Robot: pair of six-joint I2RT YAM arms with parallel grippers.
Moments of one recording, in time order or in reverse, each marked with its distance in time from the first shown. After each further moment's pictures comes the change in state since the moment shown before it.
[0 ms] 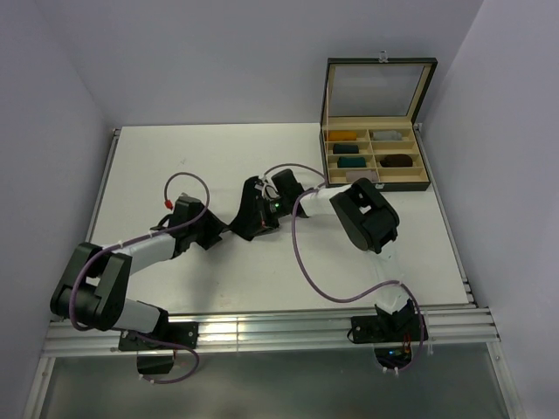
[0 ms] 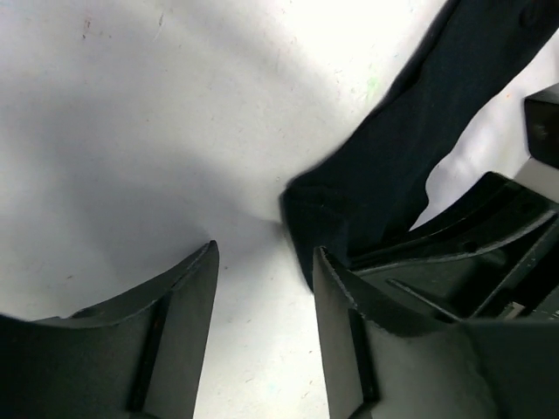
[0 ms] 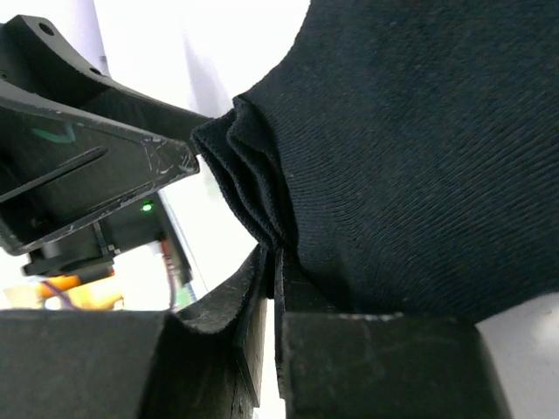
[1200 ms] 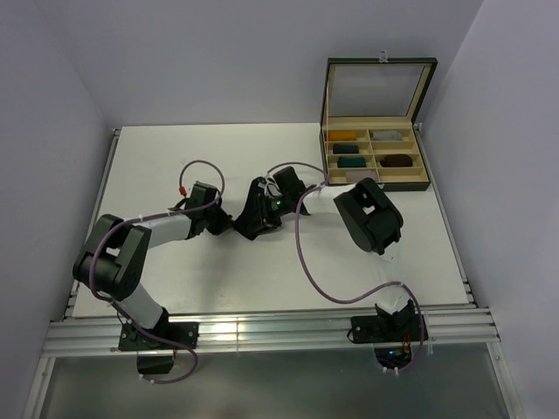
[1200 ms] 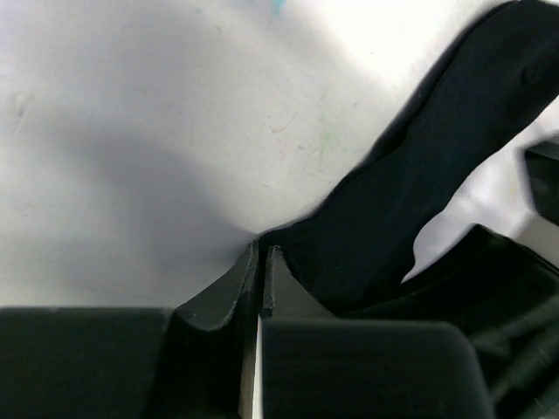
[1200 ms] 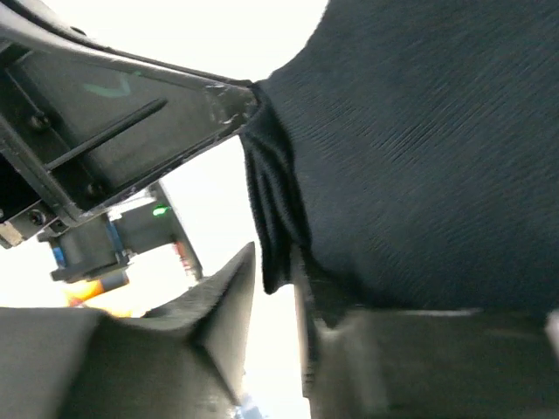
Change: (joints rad) left arm -0.050 0.218 0.190 -0.023 -0.051 0.016; right arm -0.018 -0.002 0.006 -0.034 -0.018 0.068
